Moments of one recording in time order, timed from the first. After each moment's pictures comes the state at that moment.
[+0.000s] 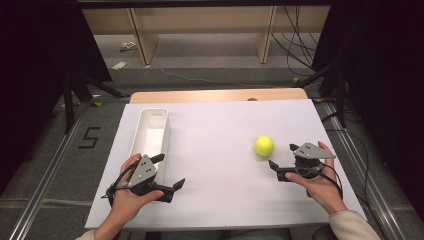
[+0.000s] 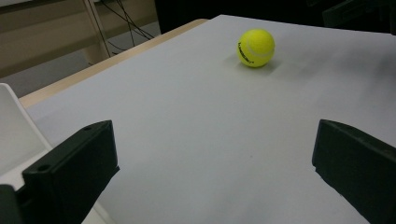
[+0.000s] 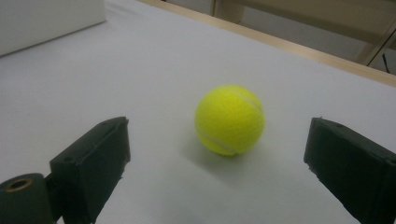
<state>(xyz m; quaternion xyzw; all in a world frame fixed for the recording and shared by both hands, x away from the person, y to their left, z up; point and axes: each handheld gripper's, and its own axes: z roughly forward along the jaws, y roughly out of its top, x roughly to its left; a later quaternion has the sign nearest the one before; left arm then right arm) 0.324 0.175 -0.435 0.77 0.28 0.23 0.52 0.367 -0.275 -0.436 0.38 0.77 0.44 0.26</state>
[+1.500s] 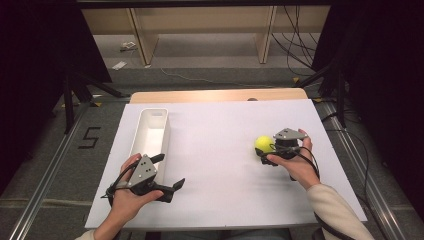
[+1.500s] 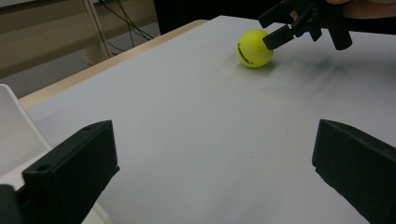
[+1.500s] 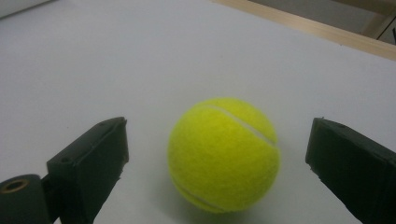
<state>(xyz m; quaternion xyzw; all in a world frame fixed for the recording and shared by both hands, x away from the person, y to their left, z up) 0.325 0.175 -0.435 0.77 0.28 0.23 0.52 0.436 -0.245 -0.462 0.41 0.79 0.40 0.24</state>
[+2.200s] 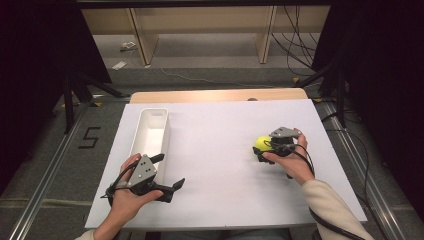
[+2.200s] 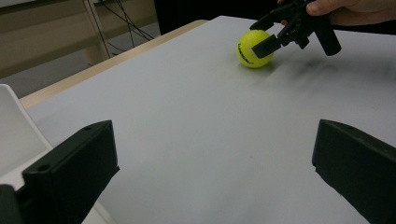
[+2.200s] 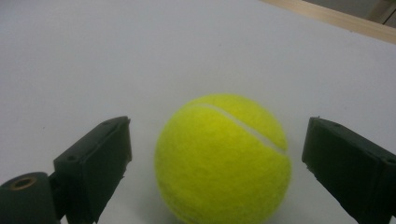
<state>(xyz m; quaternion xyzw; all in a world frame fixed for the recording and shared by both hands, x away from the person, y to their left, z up) 0.325 0.176 -0.435 0.77 0.28 0.23 0.52 0.450 -0.239 -0.473 0.41 0.79 0.38 0.24</state>
